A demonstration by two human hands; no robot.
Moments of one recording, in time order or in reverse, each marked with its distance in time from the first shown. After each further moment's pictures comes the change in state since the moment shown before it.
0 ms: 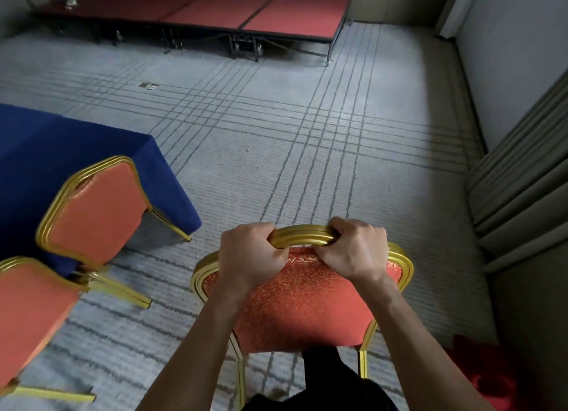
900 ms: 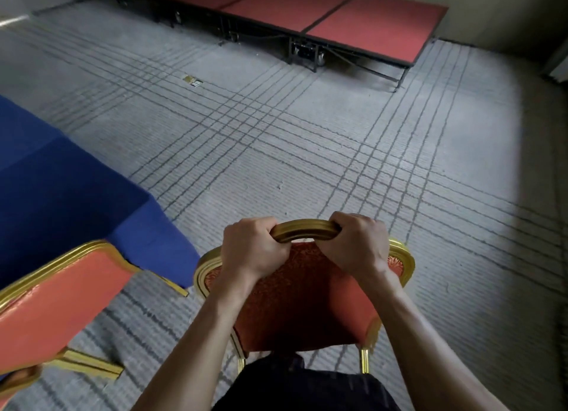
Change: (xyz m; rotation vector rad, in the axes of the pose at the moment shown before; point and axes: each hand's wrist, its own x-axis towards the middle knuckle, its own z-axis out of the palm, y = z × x) left_hand 0.495 -0.222 0.152 0.077 0.076 -0.297; right_hand 0.555 -0.004 0.257 0.057 -0.071 -0.198
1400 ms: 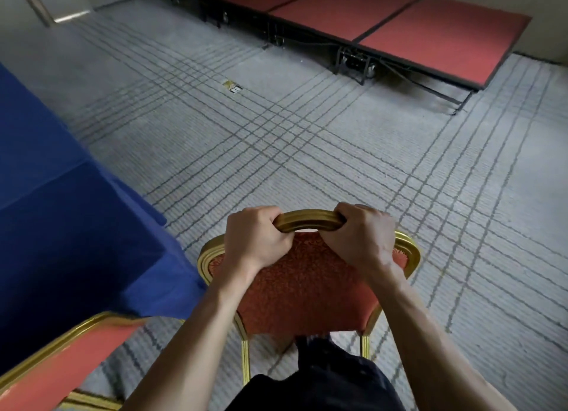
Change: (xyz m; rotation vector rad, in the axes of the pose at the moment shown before) left_hand 0.262 -0.111 0.038 0.009 0.096 -0.031; right_hand 0.284 -0.041 0.118 0.102 -0.025 -0.124
